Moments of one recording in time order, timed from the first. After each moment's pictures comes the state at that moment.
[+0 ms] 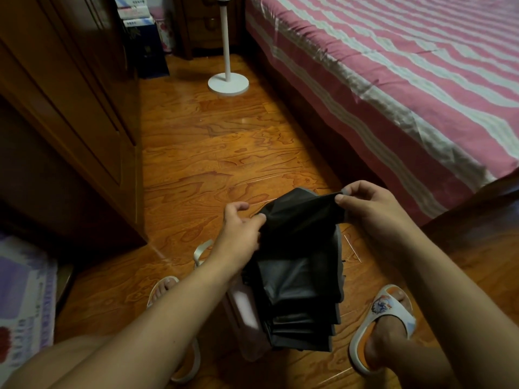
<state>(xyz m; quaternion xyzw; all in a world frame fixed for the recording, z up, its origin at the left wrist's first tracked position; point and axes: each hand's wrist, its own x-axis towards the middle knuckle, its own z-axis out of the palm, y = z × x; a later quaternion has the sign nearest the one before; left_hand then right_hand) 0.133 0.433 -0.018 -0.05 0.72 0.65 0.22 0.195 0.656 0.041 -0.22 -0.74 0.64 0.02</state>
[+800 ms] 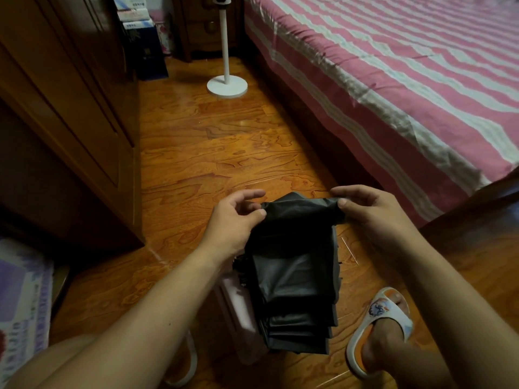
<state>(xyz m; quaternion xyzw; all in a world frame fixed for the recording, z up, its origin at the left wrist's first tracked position) 0.118 0.432 0.000 0.03 0.72 0.68 0.17 0.199 0.666 0.036 -0.21 -0.76 0.62 0.03</state>
